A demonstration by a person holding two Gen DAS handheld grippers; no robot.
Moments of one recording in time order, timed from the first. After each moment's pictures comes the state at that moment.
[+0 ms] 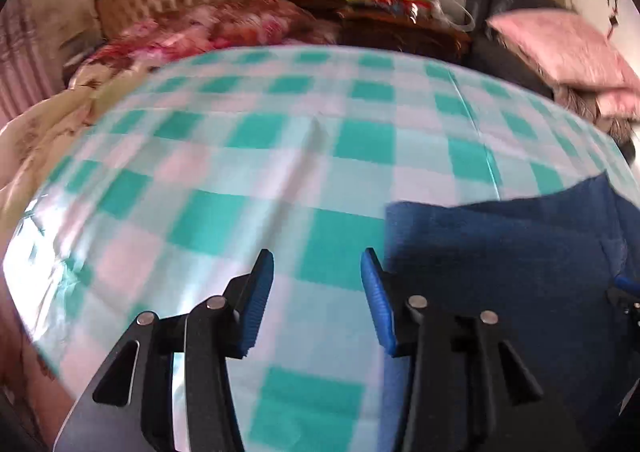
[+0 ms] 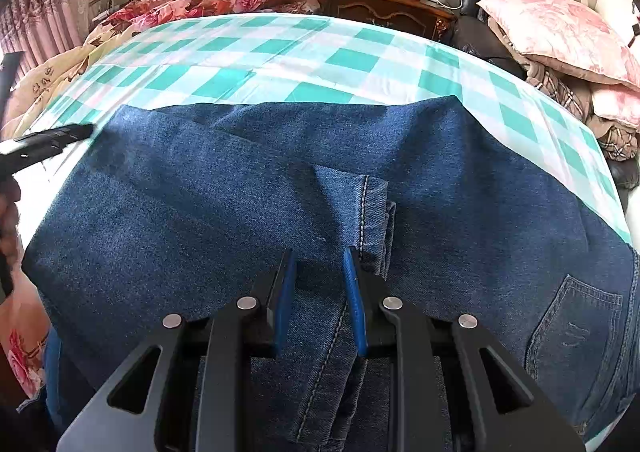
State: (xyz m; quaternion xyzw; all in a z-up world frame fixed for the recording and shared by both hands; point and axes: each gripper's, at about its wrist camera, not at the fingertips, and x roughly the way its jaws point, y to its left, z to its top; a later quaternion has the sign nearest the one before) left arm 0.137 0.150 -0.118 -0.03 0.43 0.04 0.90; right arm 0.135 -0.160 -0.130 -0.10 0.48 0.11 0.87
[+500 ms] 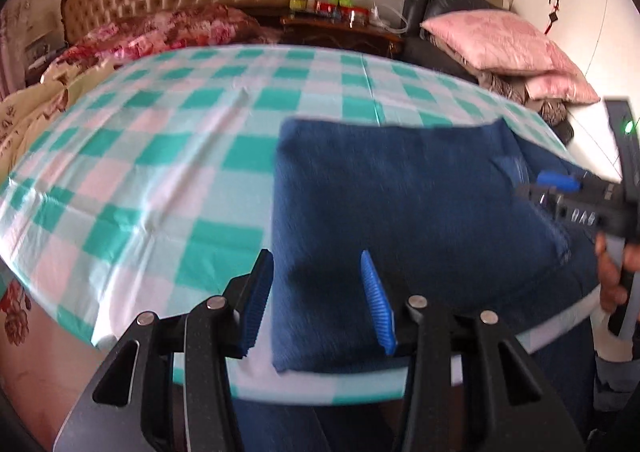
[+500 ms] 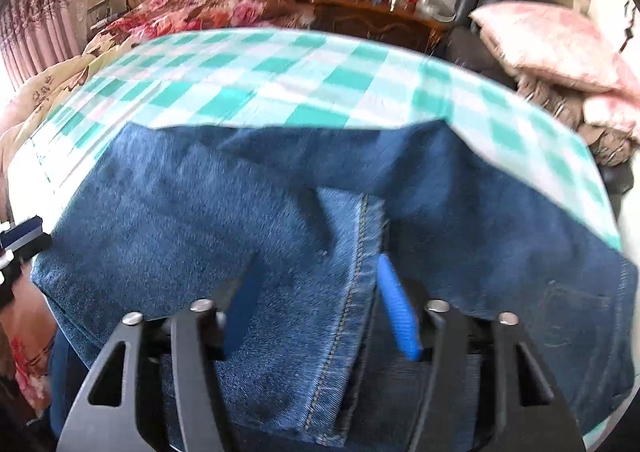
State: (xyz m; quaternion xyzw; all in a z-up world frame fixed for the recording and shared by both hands) left arm 0.033 0.098 -0.123 -0.05 0.42 -0.05 0.90; right arm 0.126 -0.159 -0.107 -0.10 0.45 0.09 0.88
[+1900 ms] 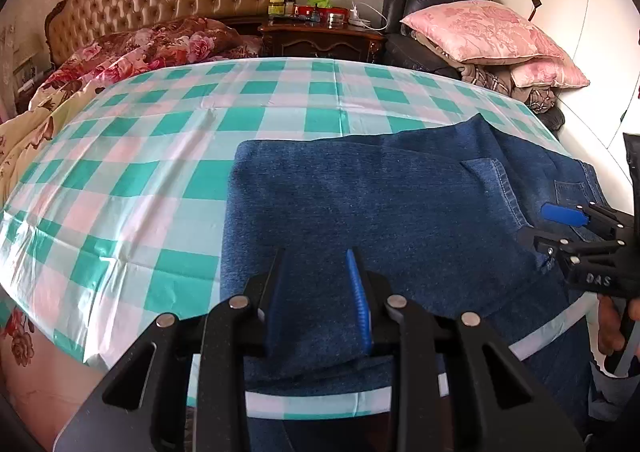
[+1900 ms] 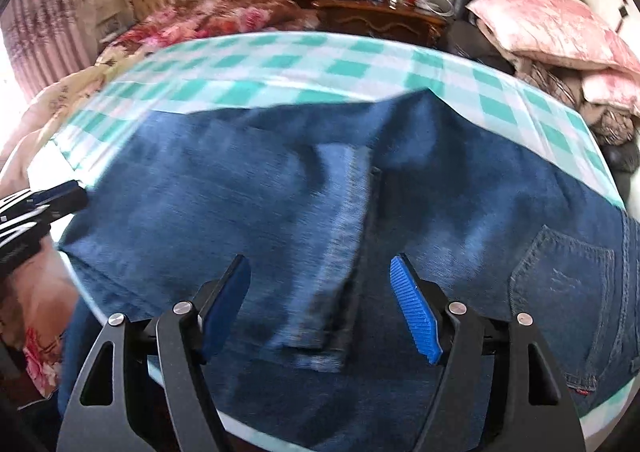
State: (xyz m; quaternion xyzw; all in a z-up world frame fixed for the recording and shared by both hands) left arm 0.049 0.063 -0.105 -0.02 0.41 -0.07 0.91; right arm 0.085 -0.175 -0.108 -0.07 0.45 0.14 0.88
